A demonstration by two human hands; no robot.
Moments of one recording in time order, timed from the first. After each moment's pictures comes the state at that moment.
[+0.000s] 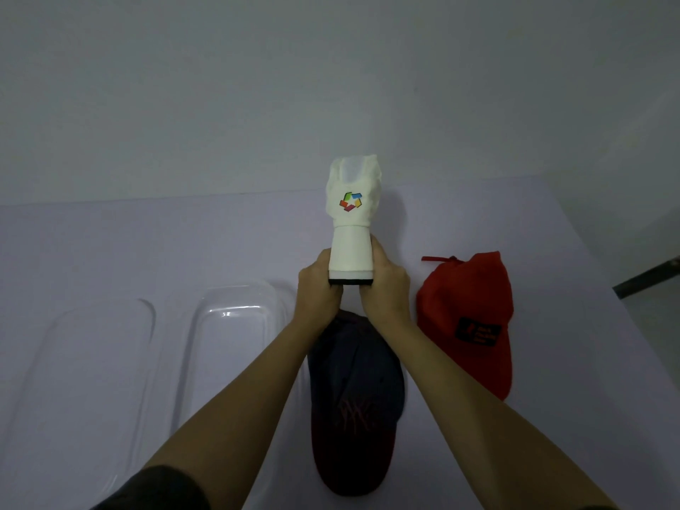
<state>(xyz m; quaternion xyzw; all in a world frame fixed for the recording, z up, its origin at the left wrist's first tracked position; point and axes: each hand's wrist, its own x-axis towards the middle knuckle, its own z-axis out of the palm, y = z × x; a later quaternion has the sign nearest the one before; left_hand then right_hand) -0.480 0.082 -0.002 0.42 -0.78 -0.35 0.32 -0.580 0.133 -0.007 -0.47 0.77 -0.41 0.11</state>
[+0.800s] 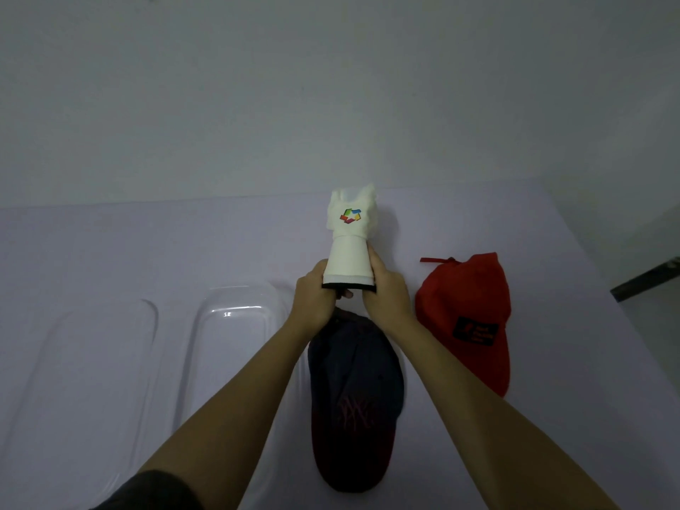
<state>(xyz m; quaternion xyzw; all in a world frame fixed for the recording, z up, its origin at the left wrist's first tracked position) -0.469 0.088 0.001 0.44 -0.72 -0.48 0.23 -0.589 0.147 -0.008 -0.48 0.76 -0.37 0.23</state>
